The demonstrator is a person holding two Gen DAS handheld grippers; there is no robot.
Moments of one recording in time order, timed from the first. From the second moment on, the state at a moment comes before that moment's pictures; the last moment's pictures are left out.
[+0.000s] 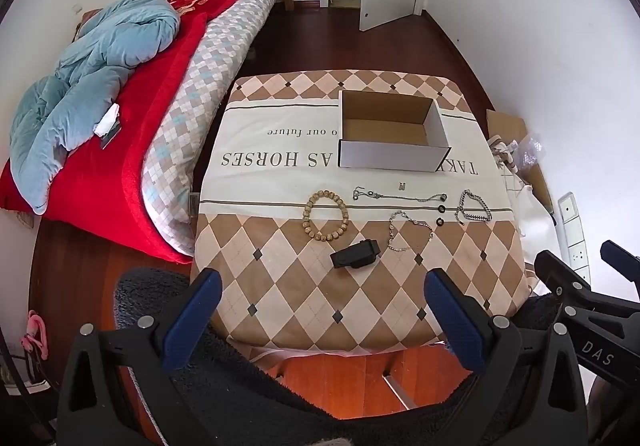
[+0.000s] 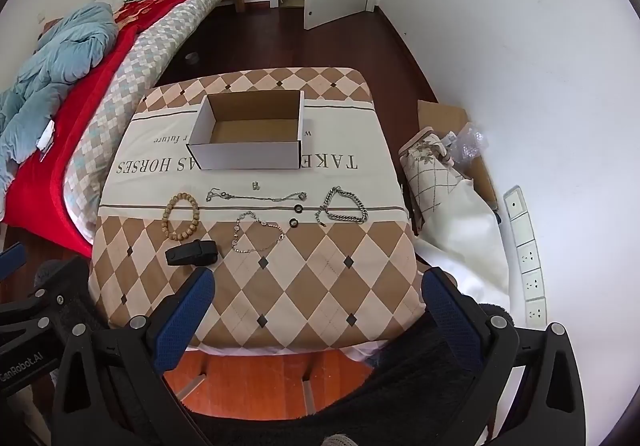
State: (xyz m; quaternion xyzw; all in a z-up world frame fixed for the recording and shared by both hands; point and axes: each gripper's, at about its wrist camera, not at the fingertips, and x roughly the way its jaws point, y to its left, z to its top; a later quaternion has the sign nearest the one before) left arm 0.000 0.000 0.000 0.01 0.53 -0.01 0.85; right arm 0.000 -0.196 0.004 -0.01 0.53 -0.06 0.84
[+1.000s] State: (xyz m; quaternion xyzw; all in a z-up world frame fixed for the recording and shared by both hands) left arm 0.004 -0.002 0.005 0.01 0.53 -0.01 0.85; right arm -0.002 -0.198 0.012 -0.01 0.53 -0.06 0.85
